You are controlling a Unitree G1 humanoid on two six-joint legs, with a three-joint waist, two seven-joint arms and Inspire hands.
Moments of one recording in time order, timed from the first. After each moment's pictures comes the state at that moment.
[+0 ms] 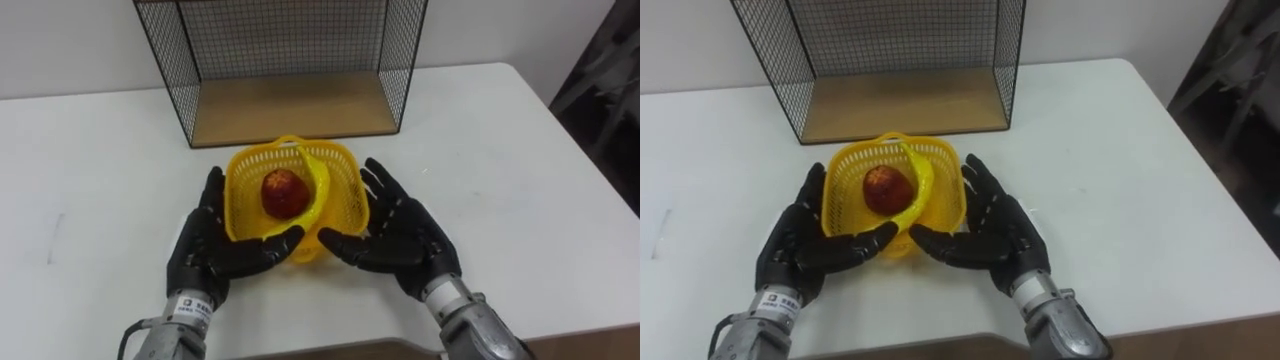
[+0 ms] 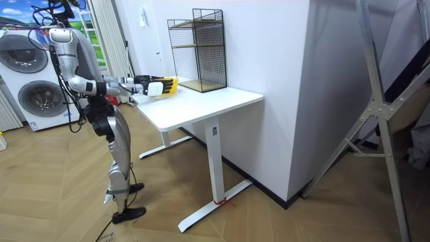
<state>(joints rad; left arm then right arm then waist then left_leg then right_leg) 0.22 0.15 -0.21 0.10 -0.48 -0.16 0.03 0.14 -0.18 0.24 0.15 0.53 -0.10 0.19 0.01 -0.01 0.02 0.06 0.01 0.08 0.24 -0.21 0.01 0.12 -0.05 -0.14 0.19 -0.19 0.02</state>
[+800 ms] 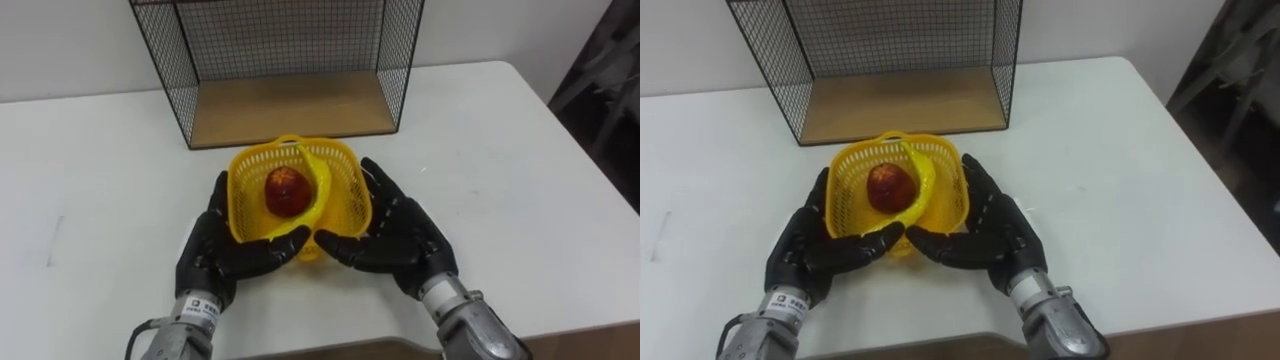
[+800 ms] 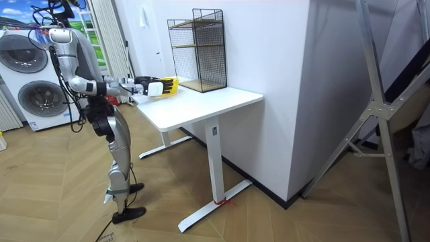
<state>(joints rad) 0.20 0.14 -0.23 0.13 -0.47 -0.16 0.02 0.13 -0.17 0.25 0.15 0.49 -0.11 0.17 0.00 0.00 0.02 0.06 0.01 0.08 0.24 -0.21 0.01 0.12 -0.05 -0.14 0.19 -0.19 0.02</state>
